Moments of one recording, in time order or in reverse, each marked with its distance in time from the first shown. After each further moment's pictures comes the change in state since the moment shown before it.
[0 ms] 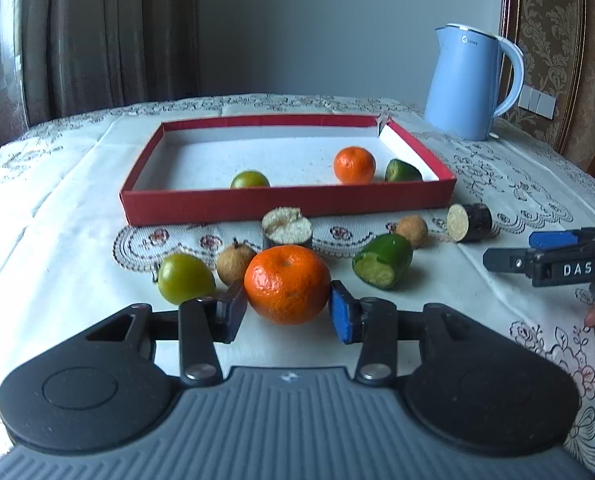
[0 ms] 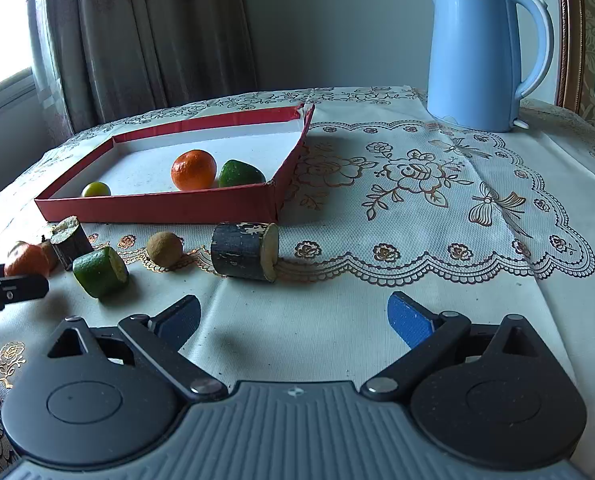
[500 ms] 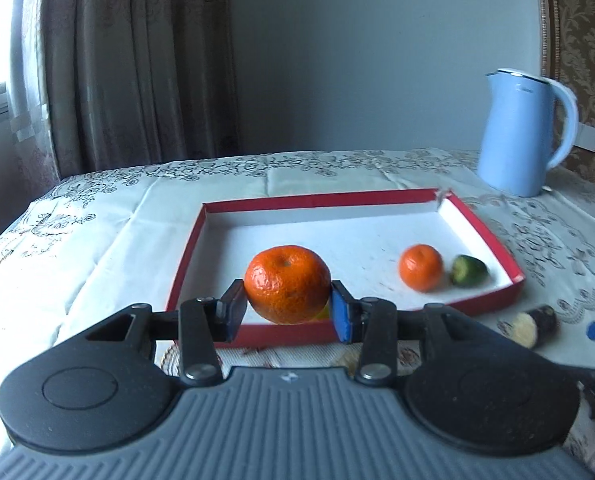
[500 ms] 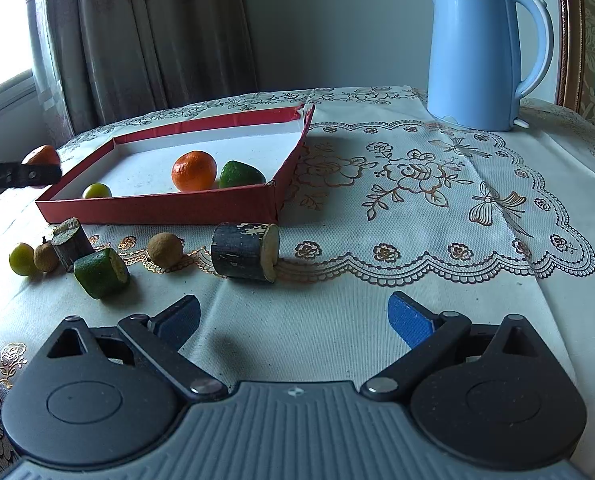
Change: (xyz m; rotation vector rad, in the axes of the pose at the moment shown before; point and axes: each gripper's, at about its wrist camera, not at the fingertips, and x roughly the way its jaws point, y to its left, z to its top) left arm 0.037 0.023 0.074 -0.007 -0.089 0.141; right arm 0.000 0.000 0.001 0.004 -0.001 0.005
